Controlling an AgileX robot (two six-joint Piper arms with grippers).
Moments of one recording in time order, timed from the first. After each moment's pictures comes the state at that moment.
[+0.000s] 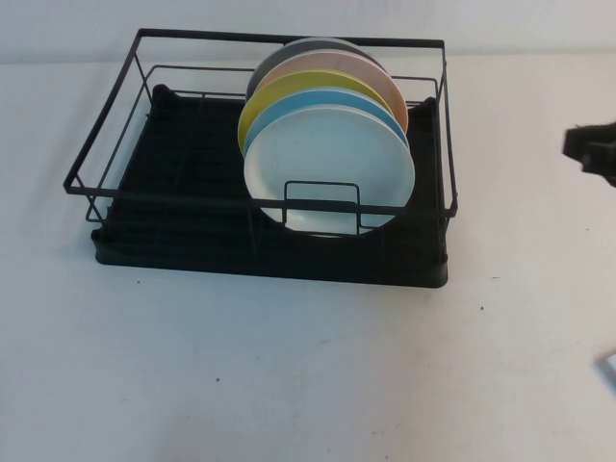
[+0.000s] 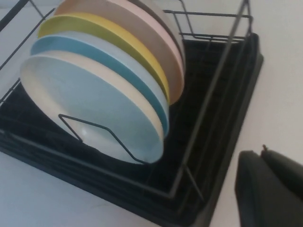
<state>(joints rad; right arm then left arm) 0.06 1.24 -0.88 1.12 0.51 -0.98 -0.09 -0.01 0.02 0.08 0.35 -0.06</state>
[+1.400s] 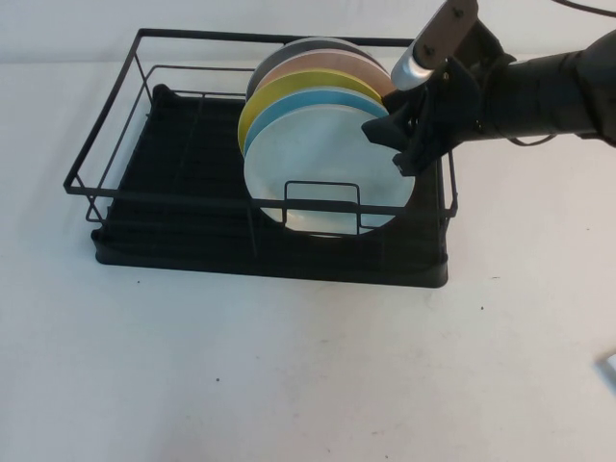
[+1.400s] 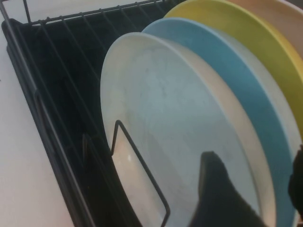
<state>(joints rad) 0.35 1.78 -1.40 1.07 0.54 -1.49 -0.09 -0.01 0.02 0.08 0.35 -0.06</state>
